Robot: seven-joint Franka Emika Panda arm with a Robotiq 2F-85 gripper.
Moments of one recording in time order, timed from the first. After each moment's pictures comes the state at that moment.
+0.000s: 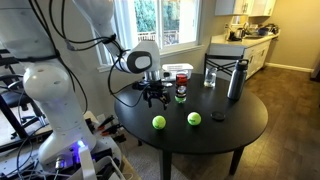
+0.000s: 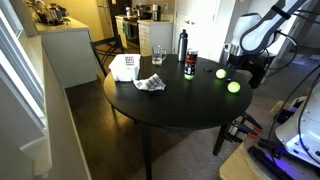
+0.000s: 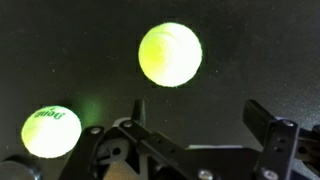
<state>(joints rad) -0.11 -0.09 -0.18 -2.78 -0.30 2.72 -0.38</state>
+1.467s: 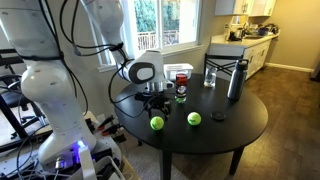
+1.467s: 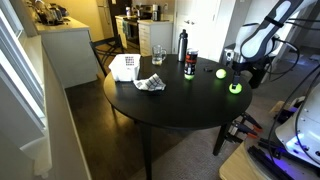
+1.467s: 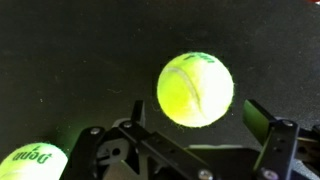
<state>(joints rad) -0.17 0.04 -0.20 -2.77 -0.29 2.79 -0.54</state>
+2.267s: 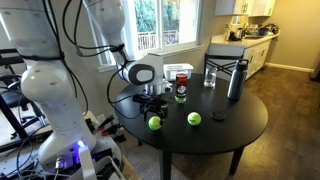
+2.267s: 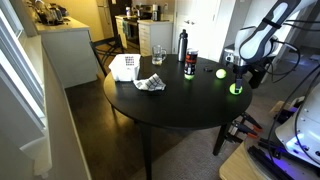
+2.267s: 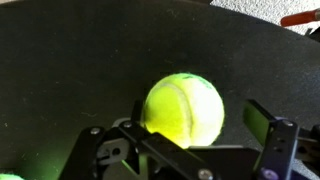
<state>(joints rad) -0.17 0.06 -0.19 -2.77 -0.26 2.71 -0.58</state>
